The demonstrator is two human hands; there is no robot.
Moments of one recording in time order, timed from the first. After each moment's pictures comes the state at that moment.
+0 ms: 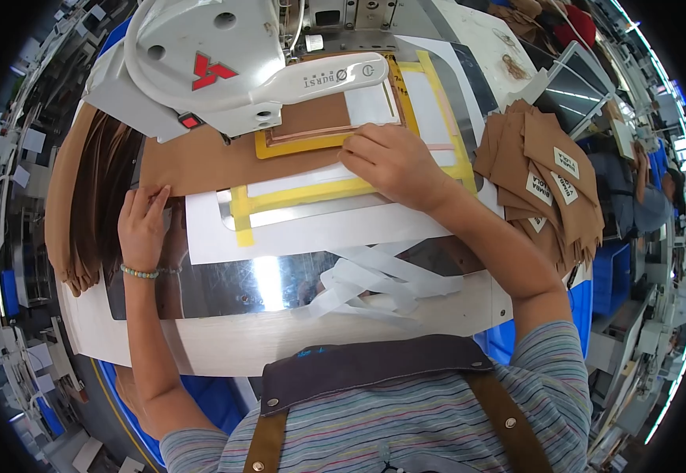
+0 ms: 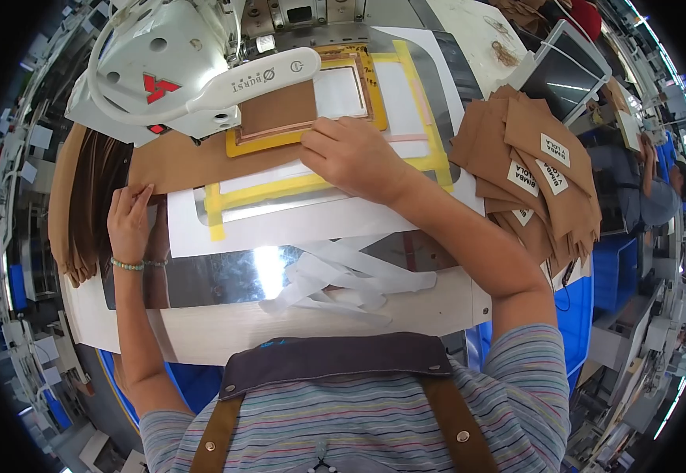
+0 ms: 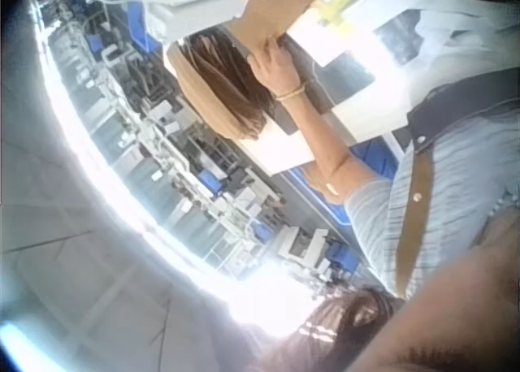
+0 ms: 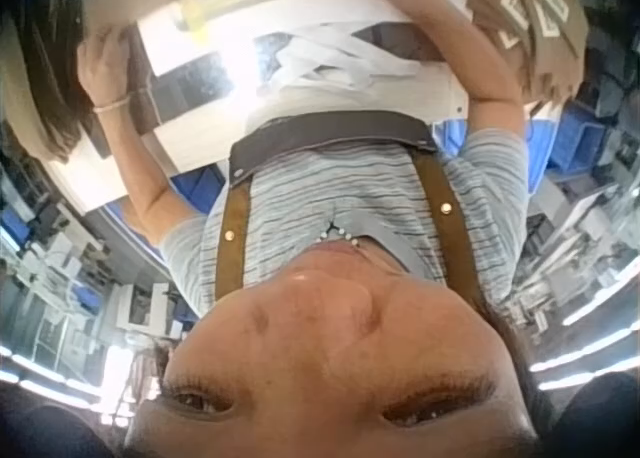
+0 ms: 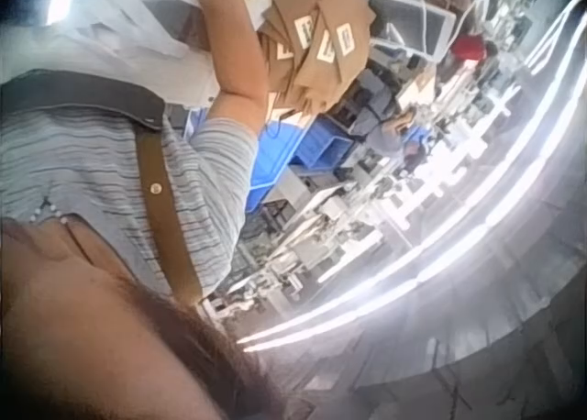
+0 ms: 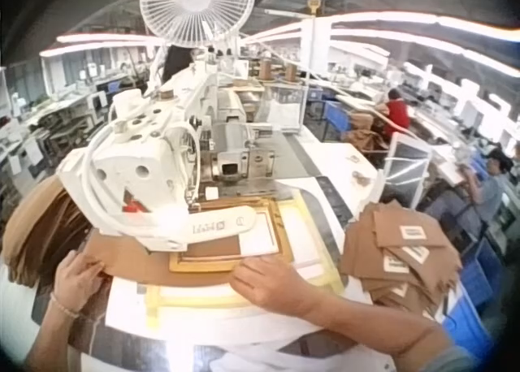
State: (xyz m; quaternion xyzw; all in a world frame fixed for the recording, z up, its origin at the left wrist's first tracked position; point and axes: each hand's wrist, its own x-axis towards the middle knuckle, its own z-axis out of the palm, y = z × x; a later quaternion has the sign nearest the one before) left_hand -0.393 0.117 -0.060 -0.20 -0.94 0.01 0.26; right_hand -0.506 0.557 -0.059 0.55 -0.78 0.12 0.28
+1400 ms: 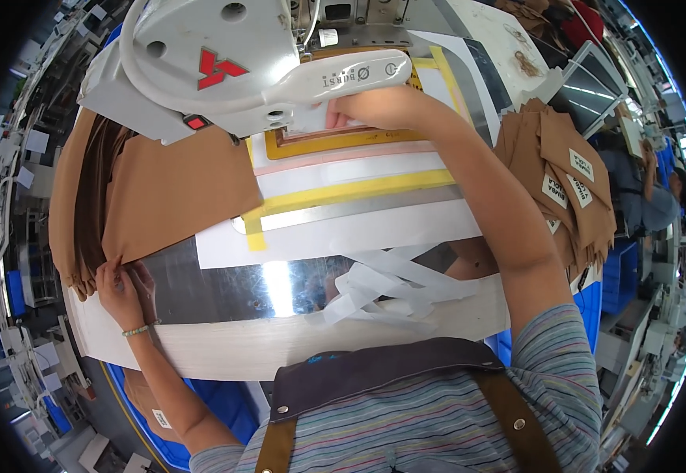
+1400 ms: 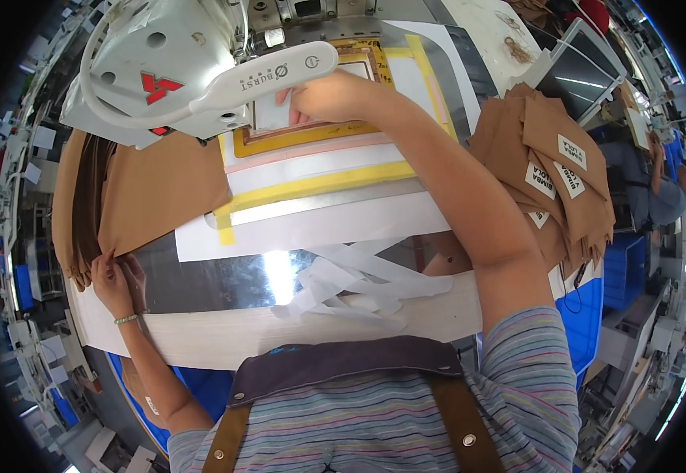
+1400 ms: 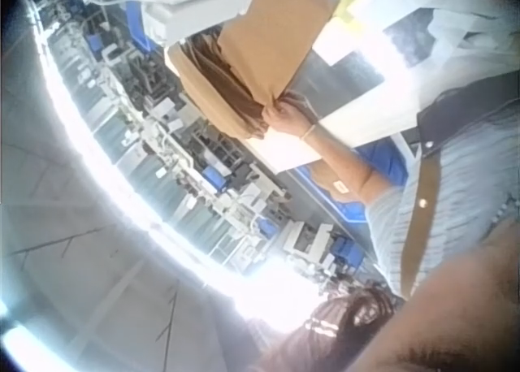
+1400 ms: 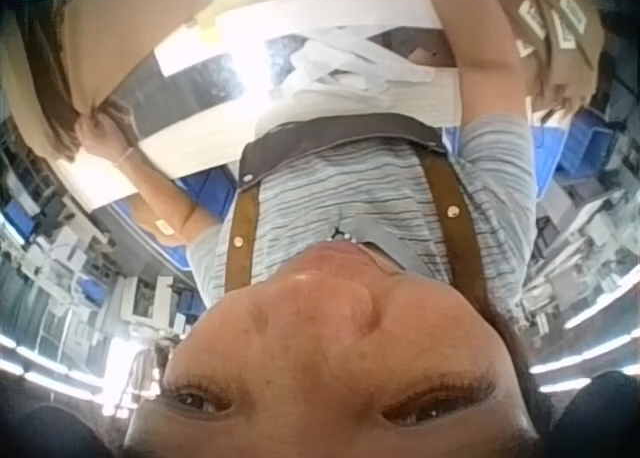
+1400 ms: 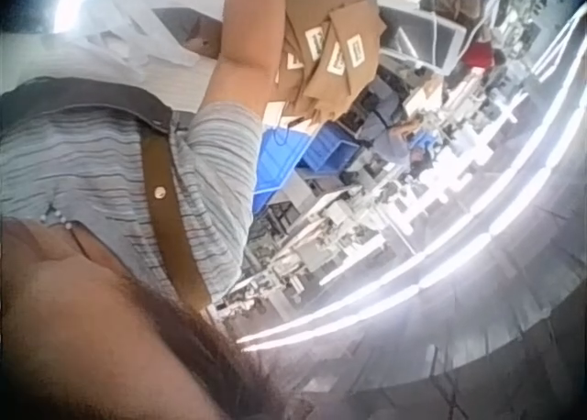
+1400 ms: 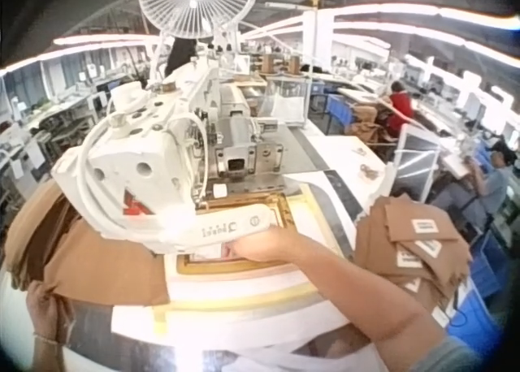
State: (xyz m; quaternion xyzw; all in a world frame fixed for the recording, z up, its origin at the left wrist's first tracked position) left_hand -0.281 0.011 -0.104 0.14 -0.95 -0.09 0.27; right_hand -0.585 0.507 -0.025 0.25 -0.86 0.40 -0.20
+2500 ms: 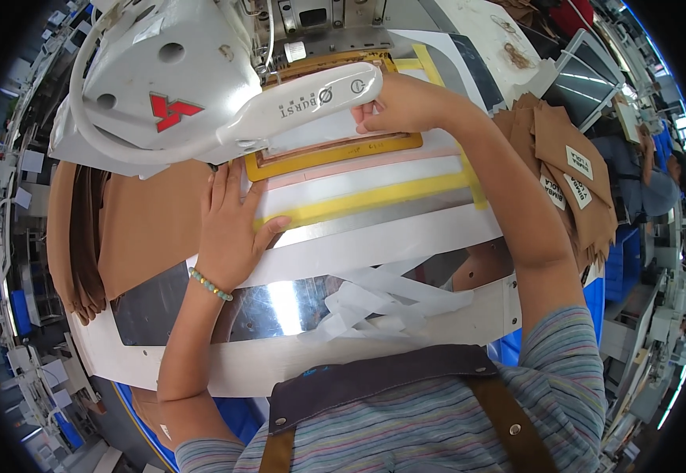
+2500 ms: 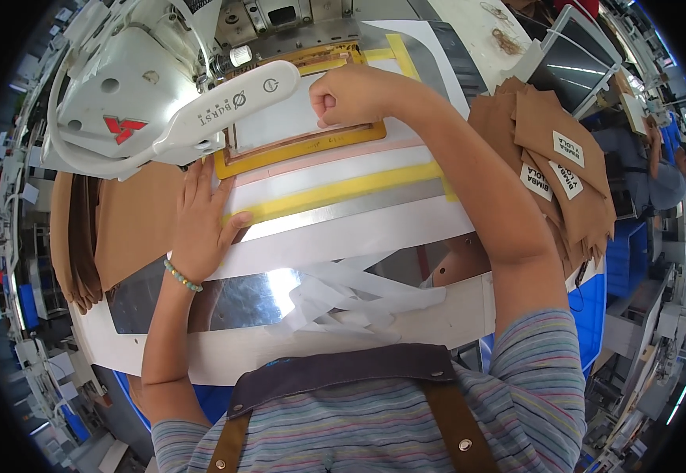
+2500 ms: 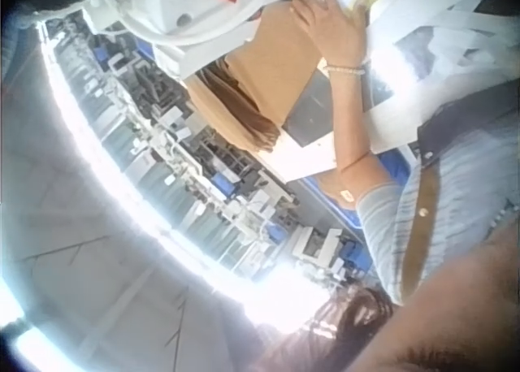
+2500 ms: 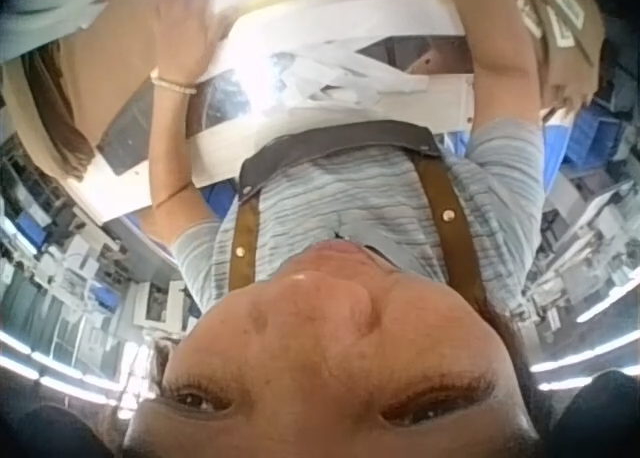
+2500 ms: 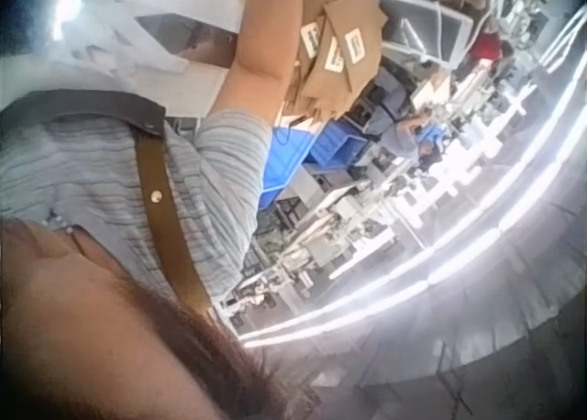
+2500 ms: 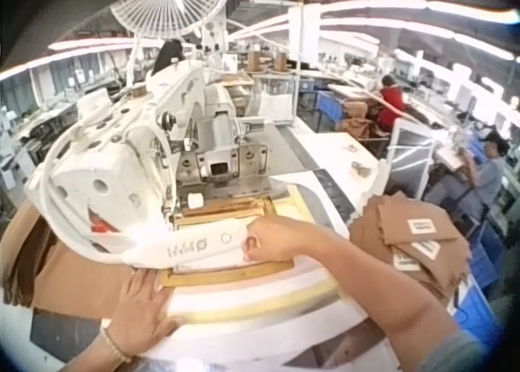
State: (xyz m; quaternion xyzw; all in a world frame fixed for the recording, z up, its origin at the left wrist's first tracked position) left_hand -0.427 0.262 -0.077 -0.17 -0.98 -0.04 0.04; right_hand -0.611 0.568 -0.024 0.32 -0.90 0.21 -0.21
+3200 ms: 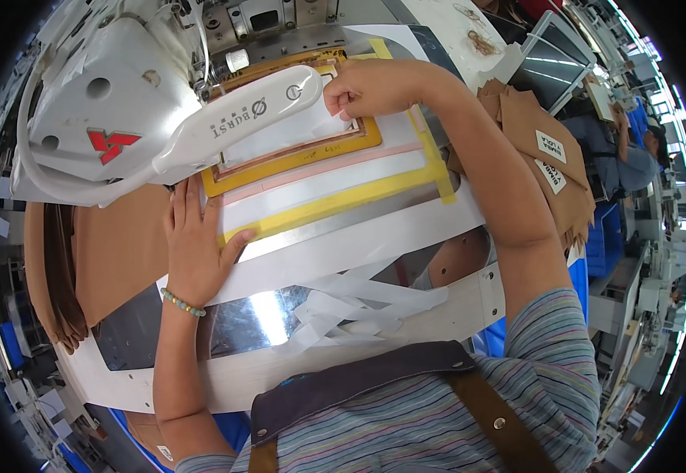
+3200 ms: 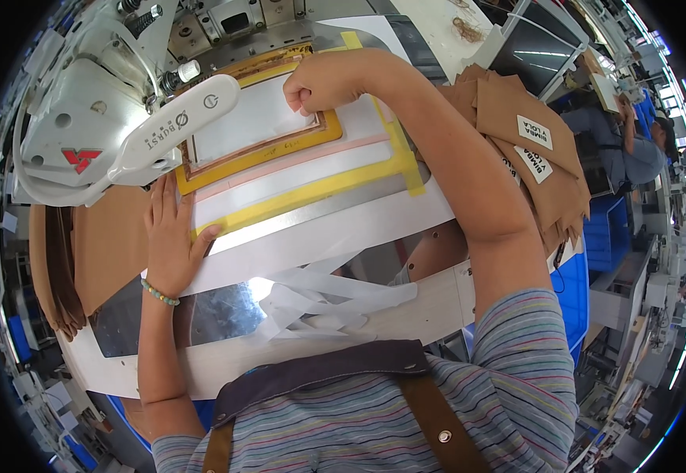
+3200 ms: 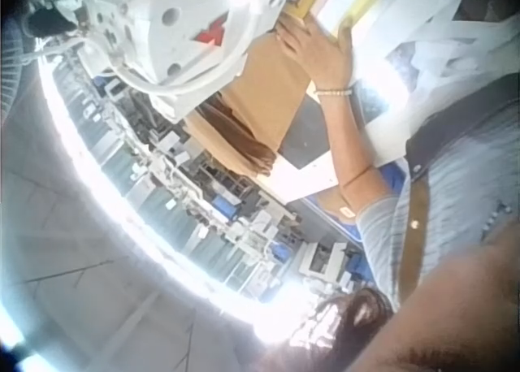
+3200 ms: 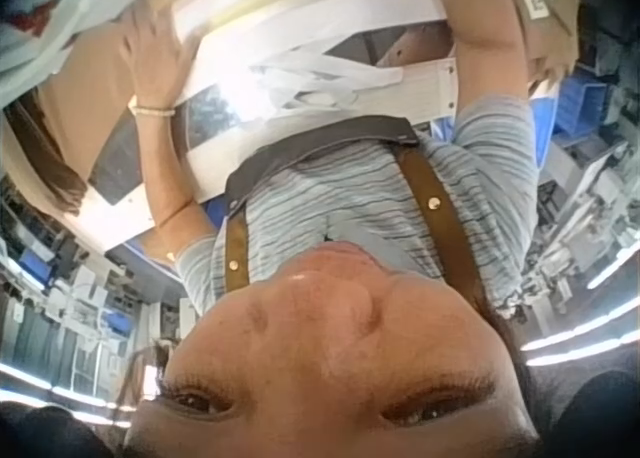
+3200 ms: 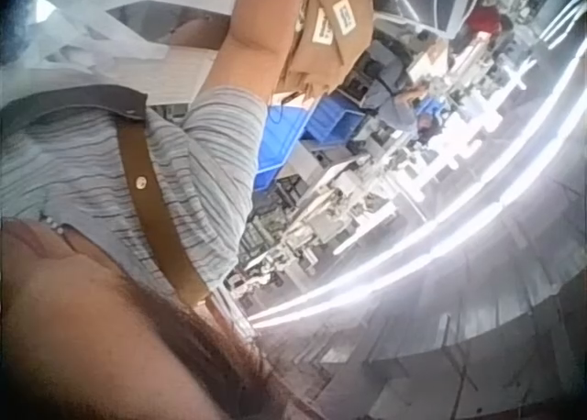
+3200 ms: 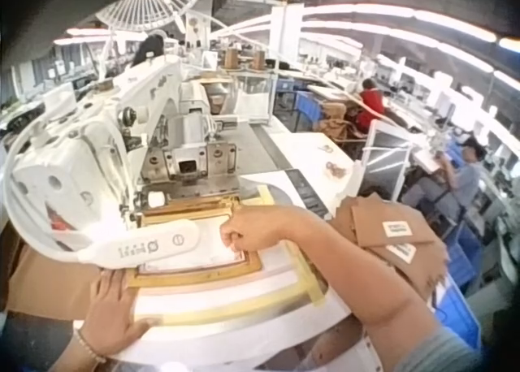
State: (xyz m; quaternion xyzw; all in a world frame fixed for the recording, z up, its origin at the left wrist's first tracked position) left_hand -0.431 0.263 -0.087 -0.17 -0.98 -0.04 0.07; right_hand -0.633 0.593 -0.007 0.35 -0.88 0.15 -0.27
